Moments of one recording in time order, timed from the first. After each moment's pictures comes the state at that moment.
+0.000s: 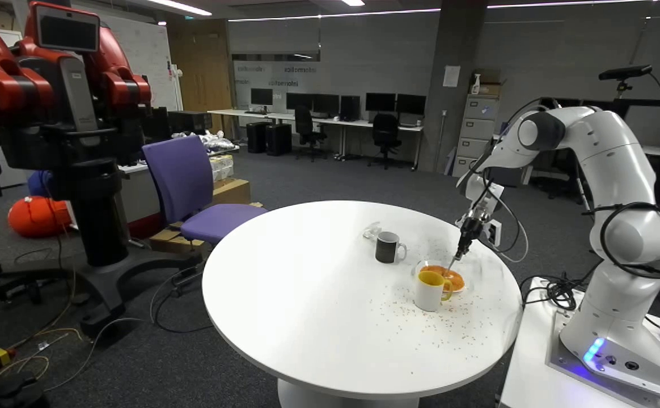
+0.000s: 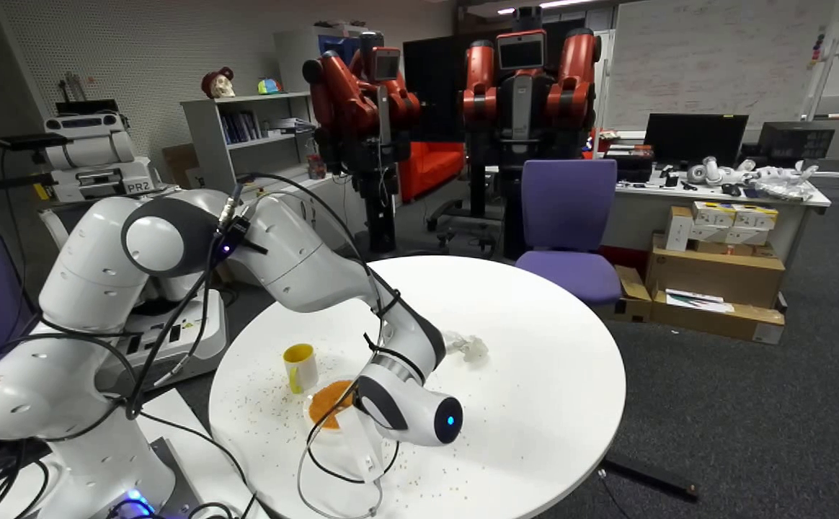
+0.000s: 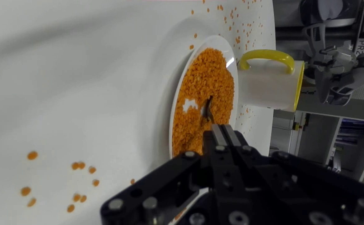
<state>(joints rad) -0.58 0.69 -0.22 -1.94 0.78 1.68 -1.25</state>
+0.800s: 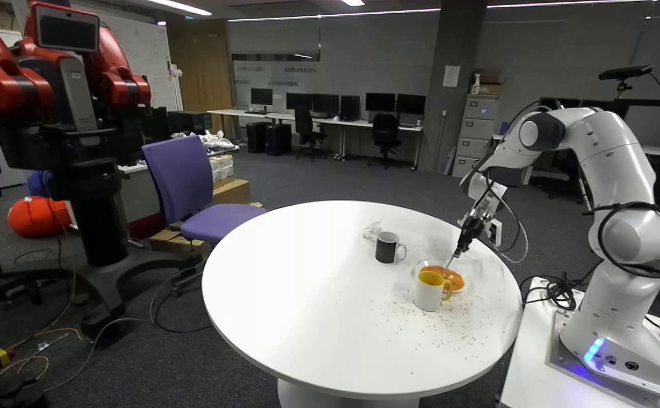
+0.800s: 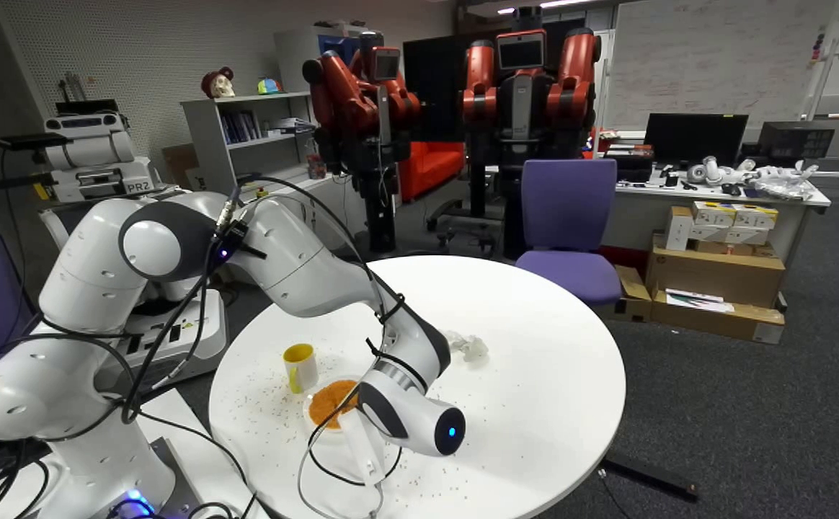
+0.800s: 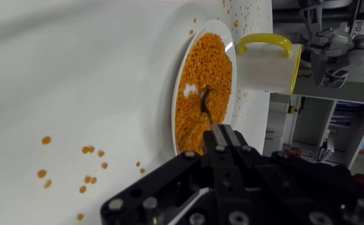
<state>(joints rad) -0.61 0.70 -0.22 -1.93 0.82 1.67 -1.25</state>
